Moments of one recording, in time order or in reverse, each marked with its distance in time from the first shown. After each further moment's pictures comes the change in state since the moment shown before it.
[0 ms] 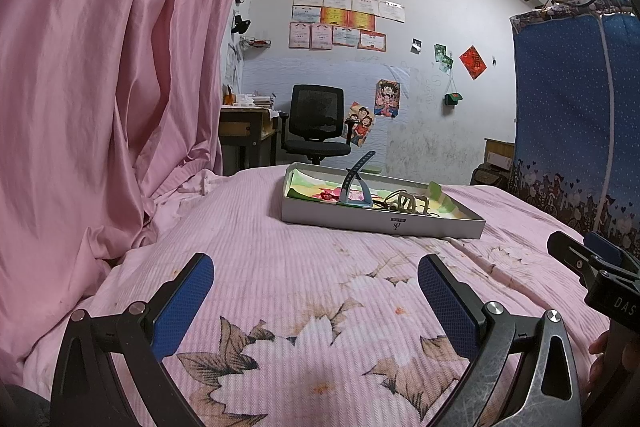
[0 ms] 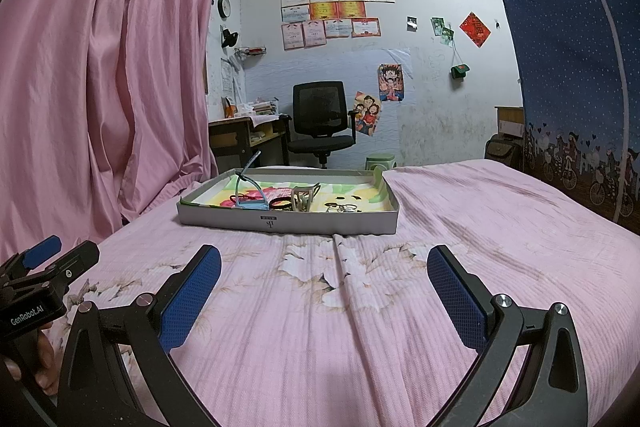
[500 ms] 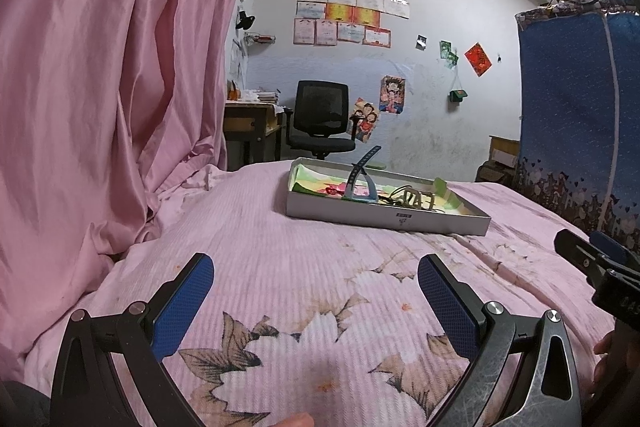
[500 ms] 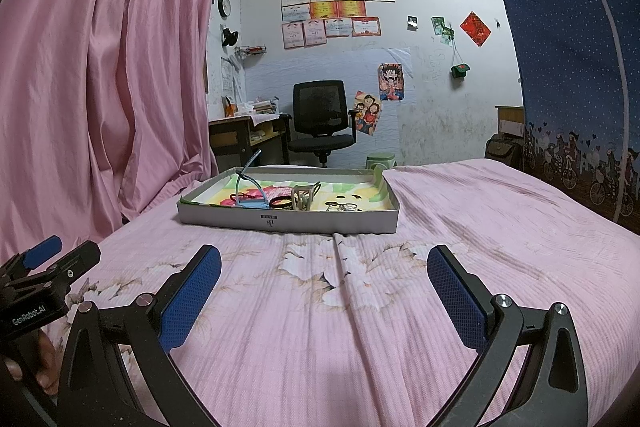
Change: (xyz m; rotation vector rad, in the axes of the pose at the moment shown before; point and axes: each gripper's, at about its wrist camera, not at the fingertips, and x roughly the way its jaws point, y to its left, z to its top) left arm 0.003 0.006 -0.001 -0.002 0.016 0.018; right arm -0.001 0.000 0.000 0.001 0.002 -0.001
